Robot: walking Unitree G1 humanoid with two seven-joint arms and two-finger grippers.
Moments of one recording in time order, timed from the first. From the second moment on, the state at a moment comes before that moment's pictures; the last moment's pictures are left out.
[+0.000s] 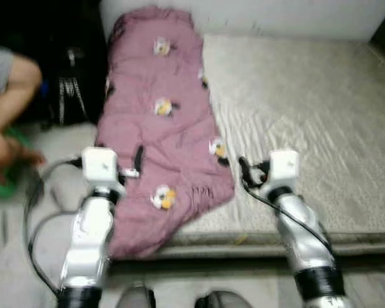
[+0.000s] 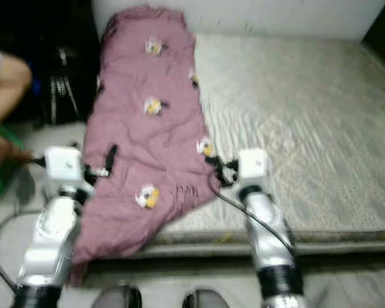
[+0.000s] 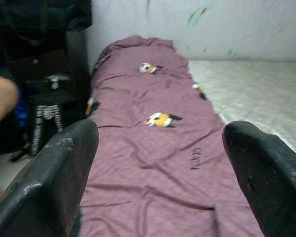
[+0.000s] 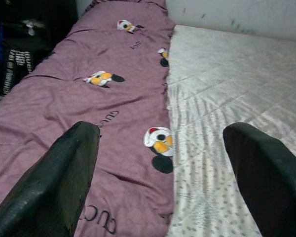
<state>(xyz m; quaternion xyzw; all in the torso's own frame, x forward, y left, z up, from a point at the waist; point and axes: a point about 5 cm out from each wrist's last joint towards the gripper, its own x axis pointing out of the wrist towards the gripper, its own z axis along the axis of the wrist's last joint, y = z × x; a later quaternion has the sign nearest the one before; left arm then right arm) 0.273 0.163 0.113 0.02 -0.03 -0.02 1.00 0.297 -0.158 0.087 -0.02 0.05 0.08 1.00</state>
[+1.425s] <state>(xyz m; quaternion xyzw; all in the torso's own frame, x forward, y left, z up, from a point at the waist) 0.267 0.174 0.108 0.04 -0.02 0.03 1.00 0.298 -0.174 0.089 -0.02 0.05 0.05 1.00</state>
